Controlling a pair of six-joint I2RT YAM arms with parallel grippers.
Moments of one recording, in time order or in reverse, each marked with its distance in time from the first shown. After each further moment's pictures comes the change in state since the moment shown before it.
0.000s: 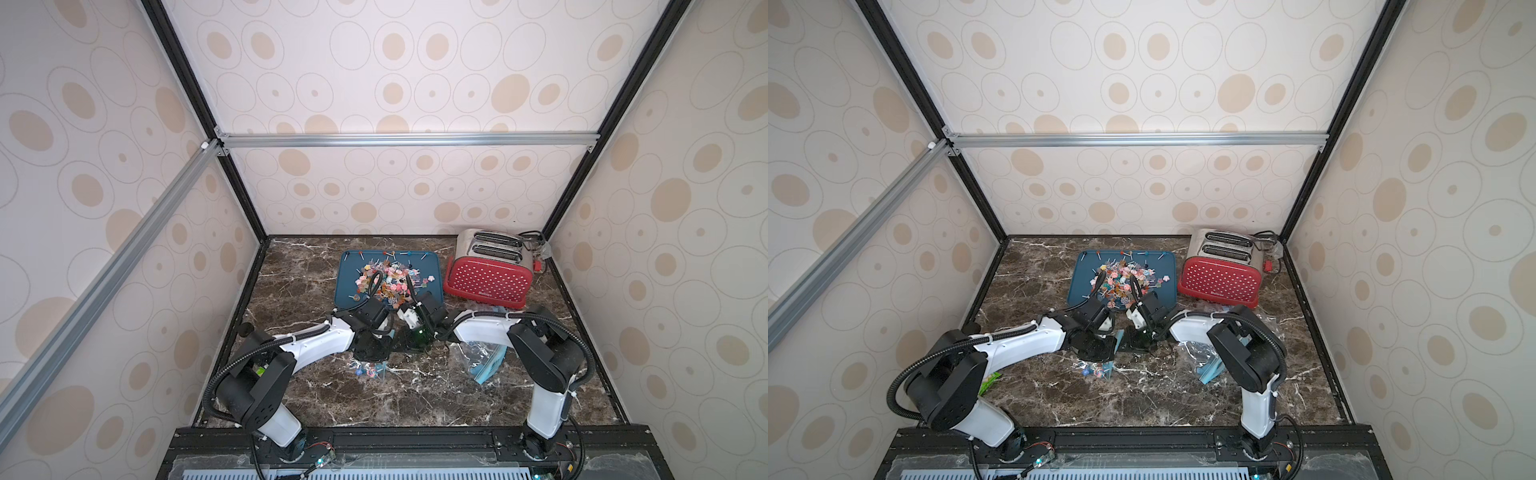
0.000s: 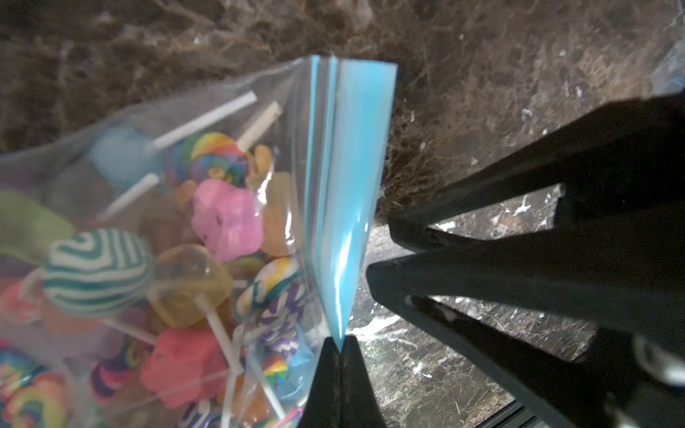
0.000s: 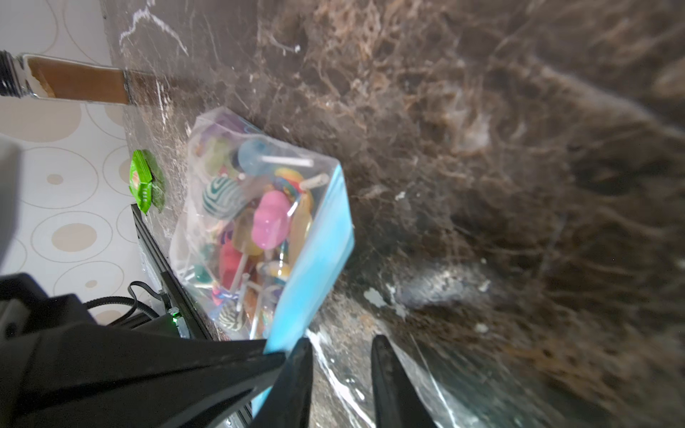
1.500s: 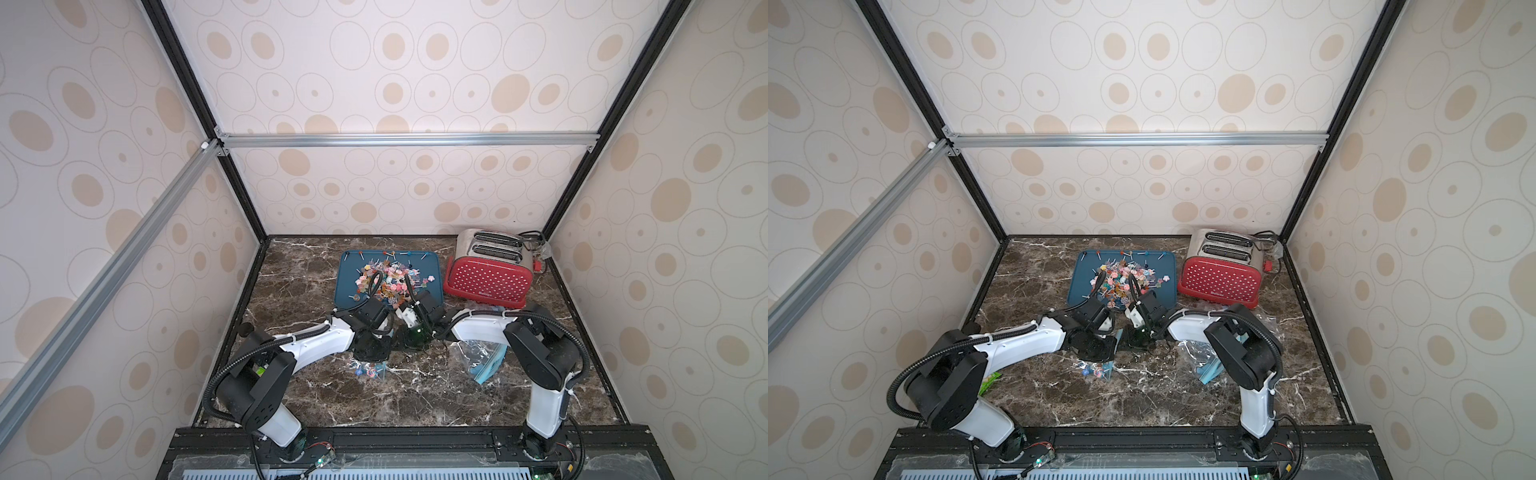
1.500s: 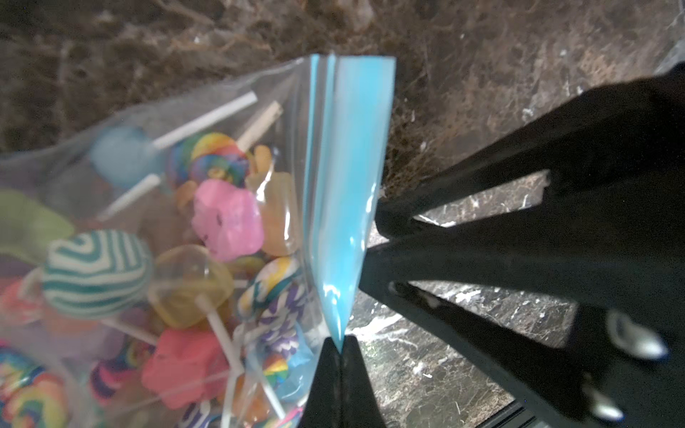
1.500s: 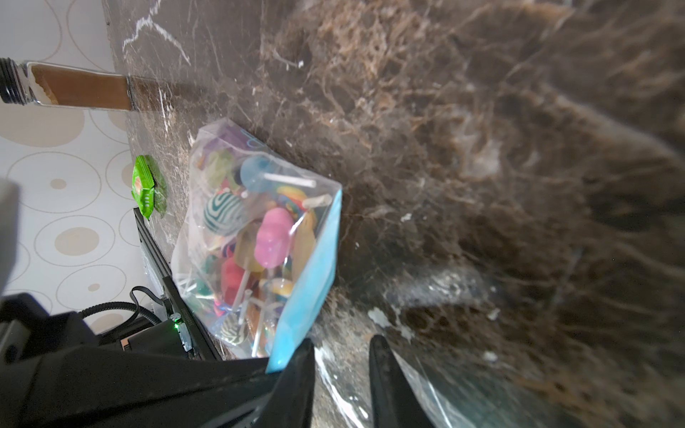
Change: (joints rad) left arm 0.000 0.000 0.000 0.000 0.000 0.000; right arm 0.000 0.026 0.018 0.010 -0.004 0.004
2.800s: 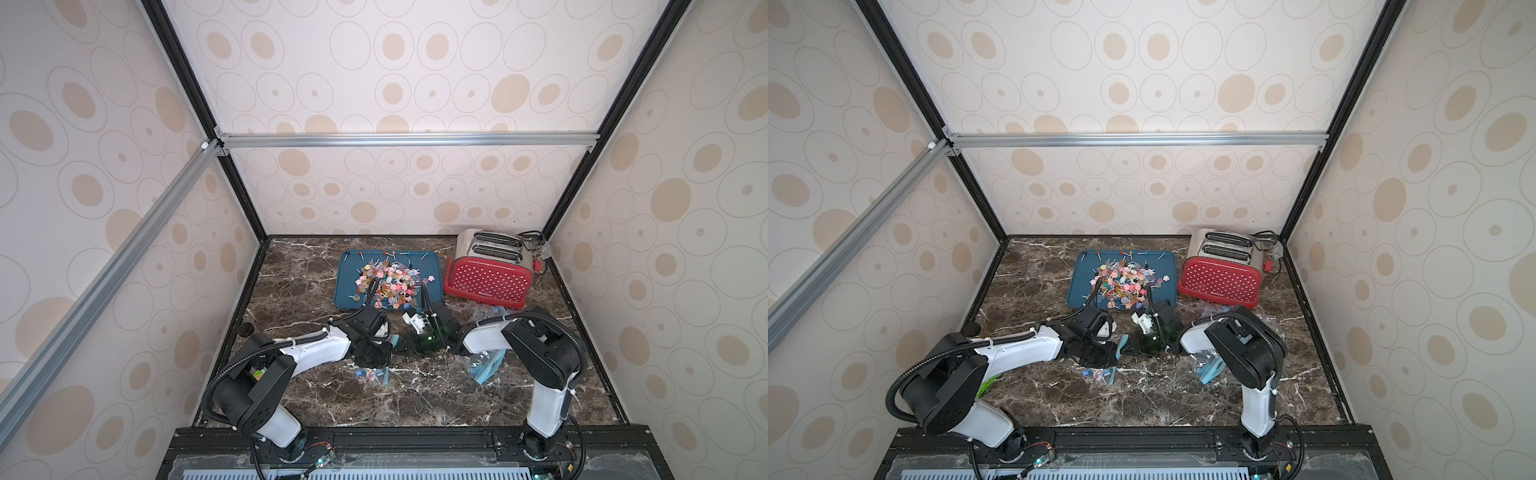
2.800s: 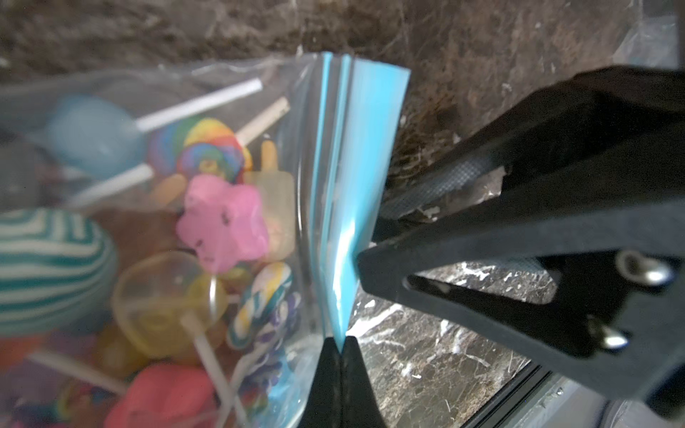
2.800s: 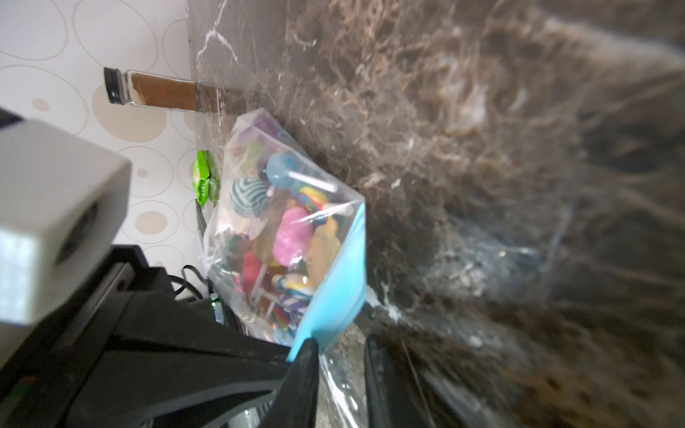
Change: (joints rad) left arm 0.000 -0.024 -0.116 0.161 0.090 -0.017; right arm -0.051 -0.013 -0.246 0.416 -0.158 0.076
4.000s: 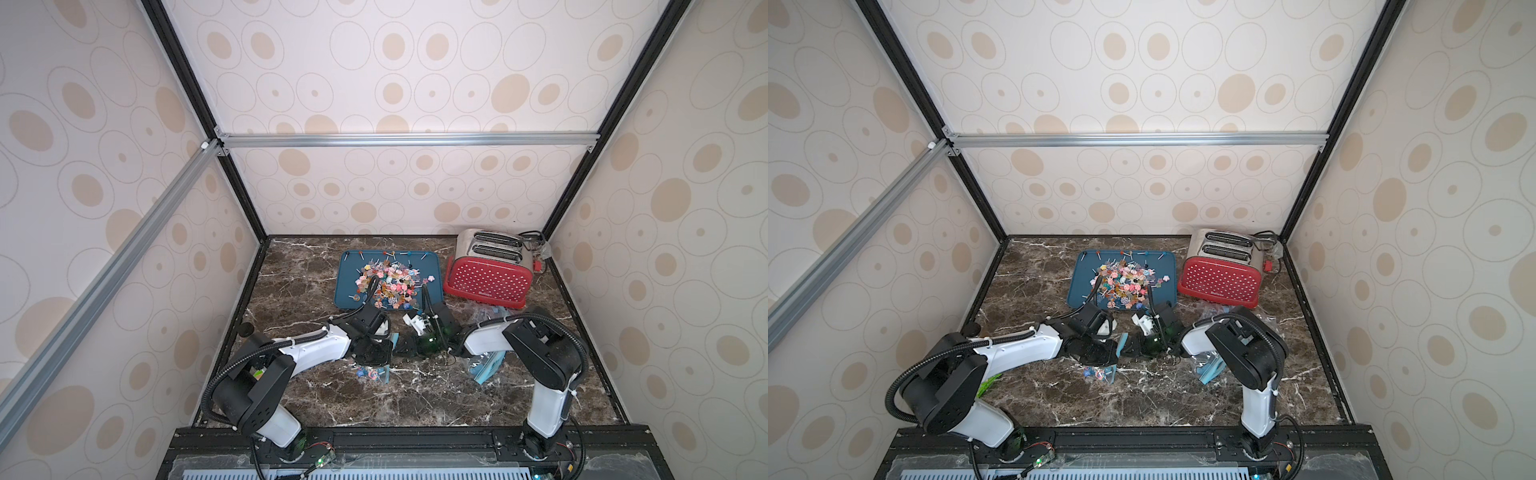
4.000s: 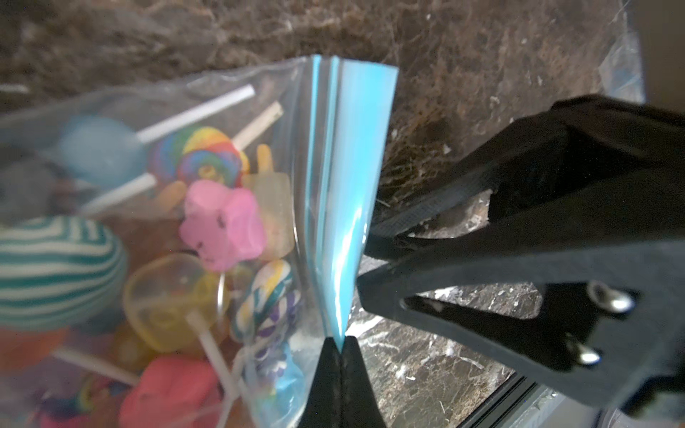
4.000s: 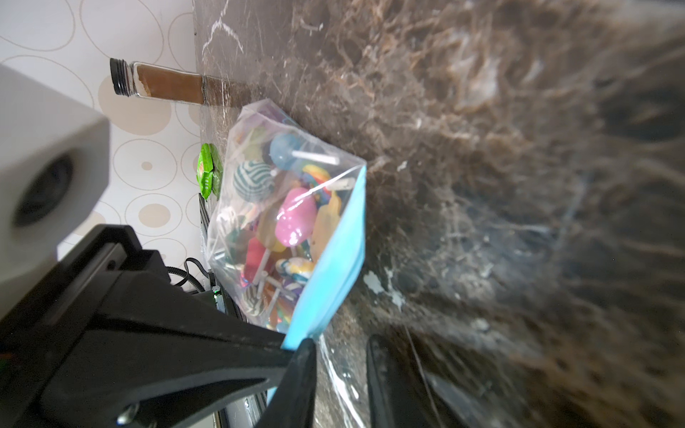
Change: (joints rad) left arm 0.007 0.000 0.018 -0.009 -0.002 0.001; right arm 0.000 -0.009 -0.022 0.012 -0.009 -0.014
